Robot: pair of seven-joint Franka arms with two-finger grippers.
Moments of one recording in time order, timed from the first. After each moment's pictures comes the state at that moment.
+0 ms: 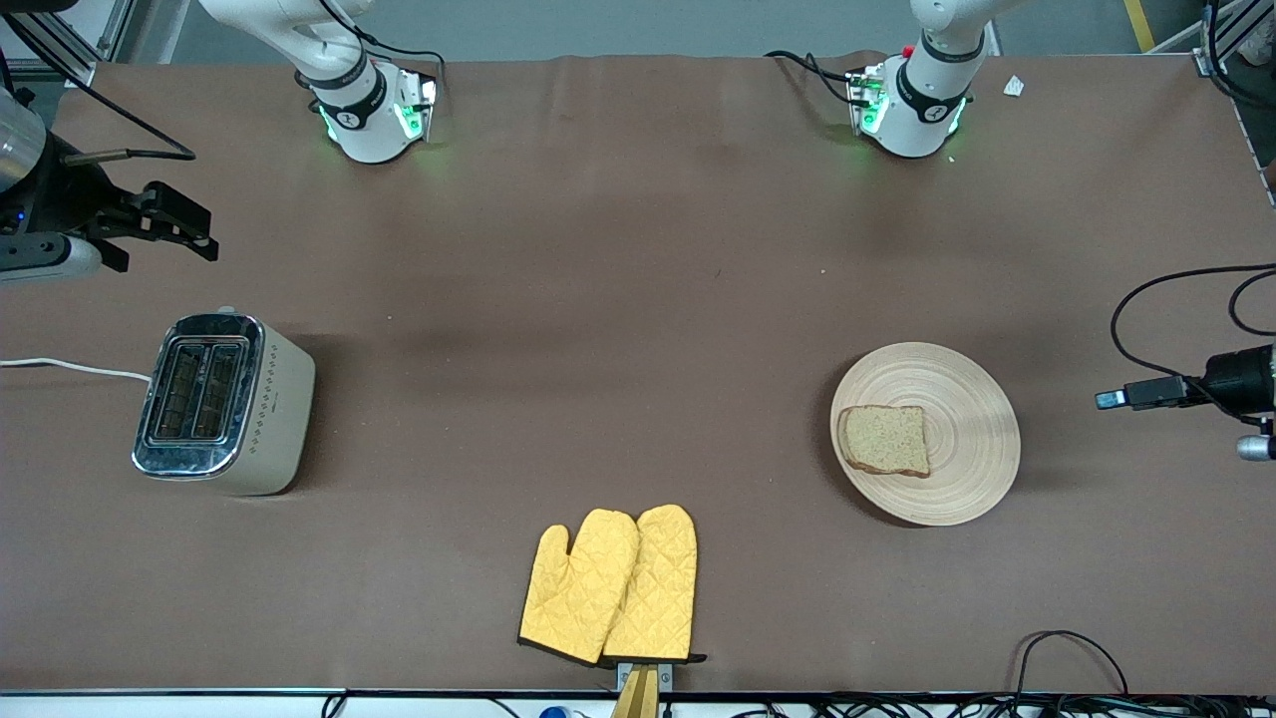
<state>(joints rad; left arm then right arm) 0.47 0.55 -0.12 -1.54 -0.45 1.79 0.45 0.10 0.02 -0.02 -1.48 0.04 1.47 -0.01</state>
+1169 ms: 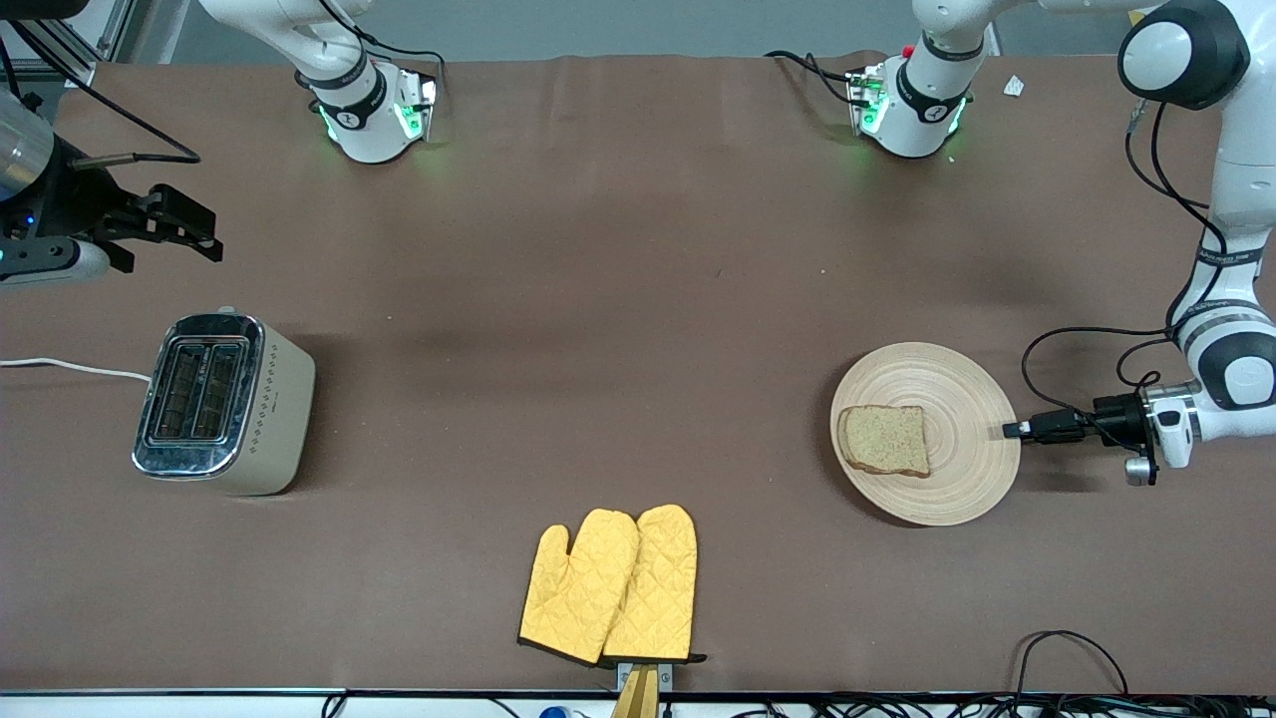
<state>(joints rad) 0.51 0.89 -0.14 -1.49 -0.79 1.81 0.83 0.10 0.02 -0.02 -1.49 0.04 1.47 -0.01</state>
